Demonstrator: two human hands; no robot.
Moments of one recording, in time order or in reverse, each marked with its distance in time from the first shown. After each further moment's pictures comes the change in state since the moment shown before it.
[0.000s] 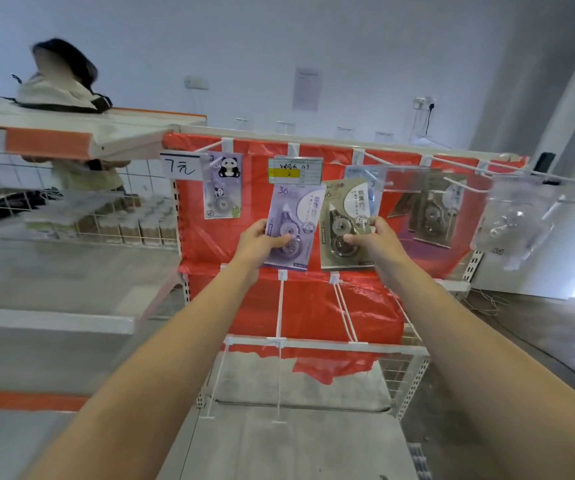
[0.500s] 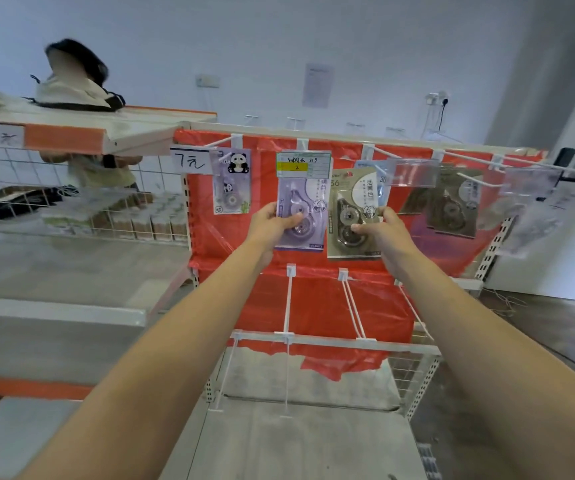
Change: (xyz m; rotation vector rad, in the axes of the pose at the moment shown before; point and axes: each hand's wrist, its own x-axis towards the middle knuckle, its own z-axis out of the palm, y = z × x) left_hand -0.005 0.024 0.012 -0.045 0.000 0.014; right_hand 0.002 -0.005 0.000 0.040 -0.016 -0.003
